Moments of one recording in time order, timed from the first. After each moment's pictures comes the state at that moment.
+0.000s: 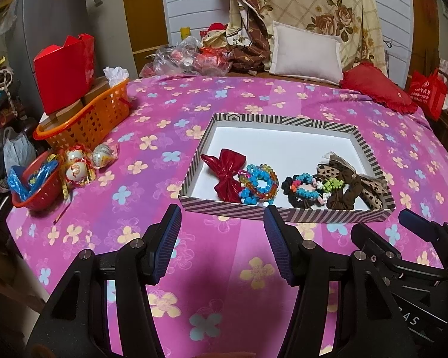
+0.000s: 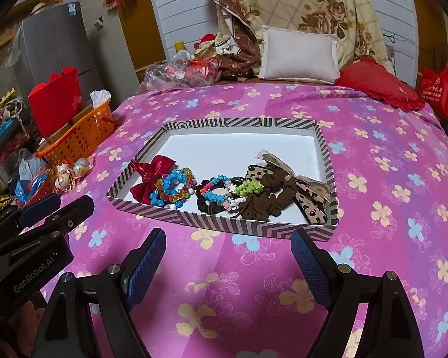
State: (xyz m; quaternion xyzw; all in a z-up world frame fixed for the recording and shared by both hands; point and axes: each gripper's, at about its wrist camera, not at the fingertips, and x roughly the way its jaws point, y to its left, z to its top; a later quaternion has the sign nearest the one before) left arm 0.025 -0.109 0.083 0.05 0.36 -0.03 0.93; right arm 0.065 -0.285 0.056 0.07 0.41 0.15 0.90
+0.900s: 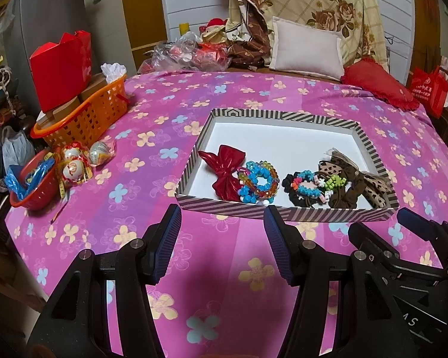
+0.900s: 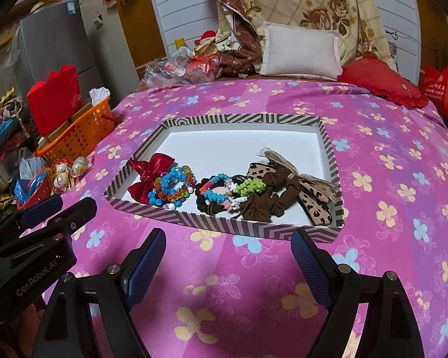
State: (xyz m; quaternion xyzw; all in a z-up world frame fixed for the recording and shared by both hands) left arm 0.030 -0.111 0.074 0.05 0.36 -0.03 0.93; right arm 0.071 -0.281 0.051 0.07 0.41 0.15 0.89
